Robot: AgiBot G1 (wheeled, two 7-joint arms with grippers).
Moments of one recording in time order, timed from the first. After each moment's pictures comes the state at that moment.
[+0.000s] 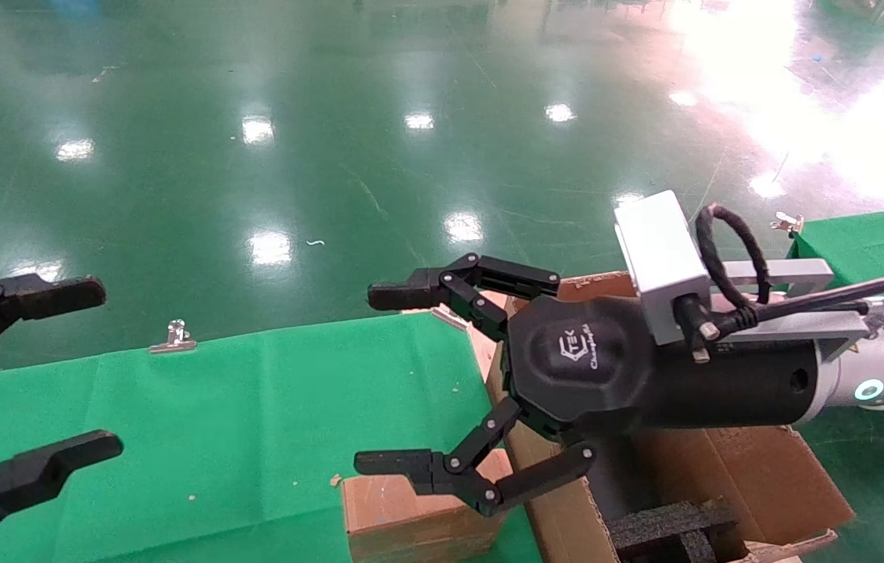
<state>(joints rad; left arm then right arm) -1.07 0.57 0.36 -1.23 0.64 1.43 -0.13 1.08 -0.61 -0.28 1.28 -0.73 -1.49 0.19</state>
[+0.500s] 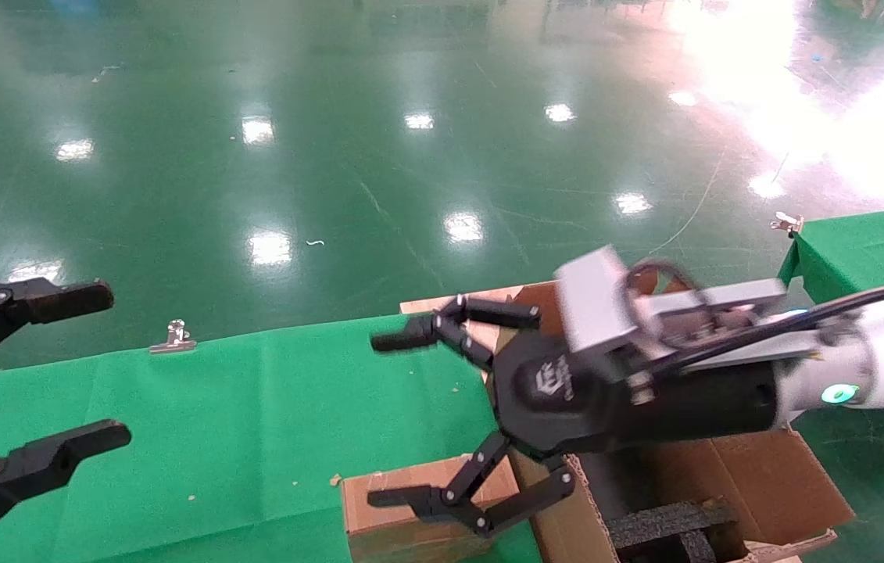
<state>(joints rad) -1.07 0.57 0.36 -1.23 0.64 1.43 -0.13 1.20 -0.65 -0.39 1.26 -0.94 -1.54 0.19</state>
